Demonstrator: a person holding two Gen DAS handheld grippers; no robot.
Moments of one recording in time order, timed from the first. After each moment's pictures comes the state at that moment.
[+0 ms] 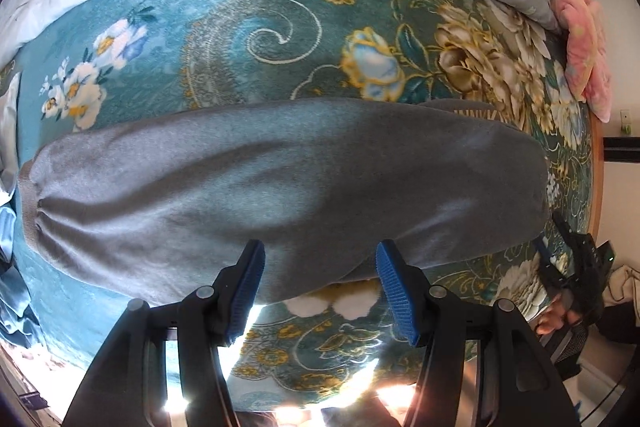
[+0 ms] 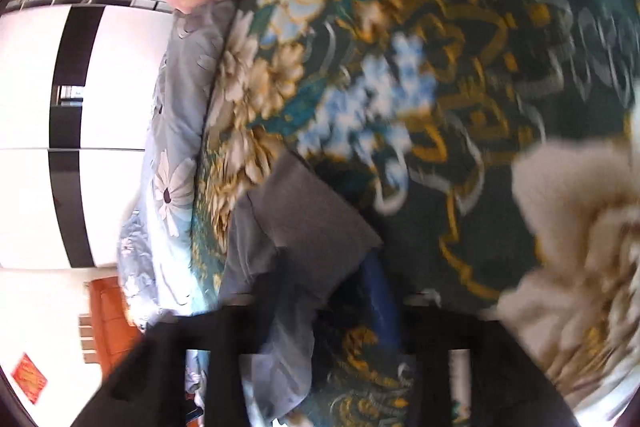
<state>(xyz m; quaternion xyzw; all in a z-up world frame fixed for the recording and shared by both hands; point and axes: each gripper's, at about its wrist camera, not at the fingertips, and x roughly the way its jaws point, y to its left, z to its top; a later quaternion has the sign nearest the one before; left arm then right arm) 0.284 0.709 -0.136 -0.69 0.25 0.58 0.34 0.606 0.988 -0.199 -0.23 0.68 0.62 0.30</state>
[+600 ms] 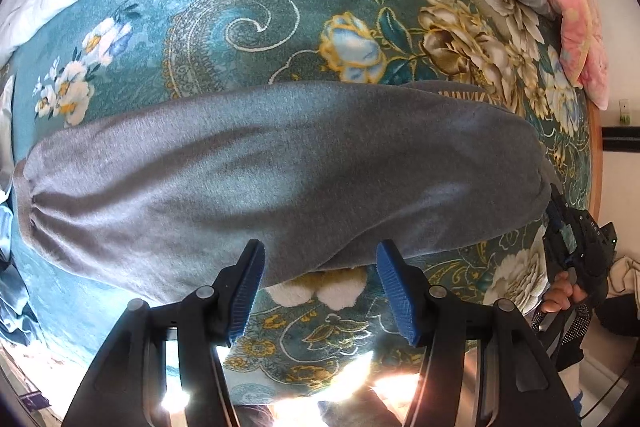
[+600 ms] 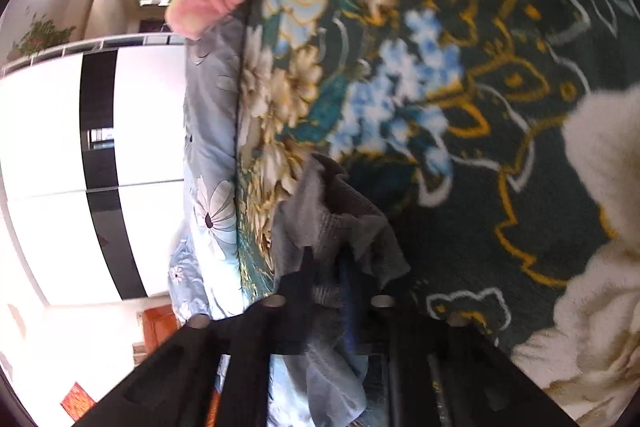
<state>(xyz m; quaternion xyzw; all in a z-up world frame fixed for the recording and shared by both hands) 0.302 0.714 -0.135 -0.69 0.27 0.57 0.35 0.593 0.993 -0.199 -0.16 0.71 0.63 0.29</state>
